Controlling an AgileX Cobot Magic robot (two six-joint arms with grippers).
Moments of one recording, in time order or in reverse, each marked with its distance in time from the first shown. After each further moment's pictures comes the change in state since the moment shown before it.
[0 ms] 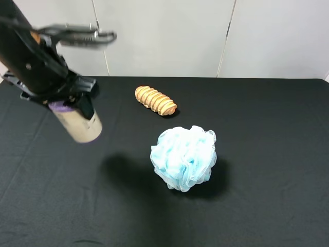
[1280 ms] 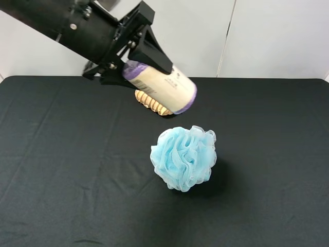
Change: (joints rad) left arm 0.000 0.089 -0.063 -0.909 -0.166 0.485; right arm 0.000 0.000 0.000 0.000 0.000 0.000
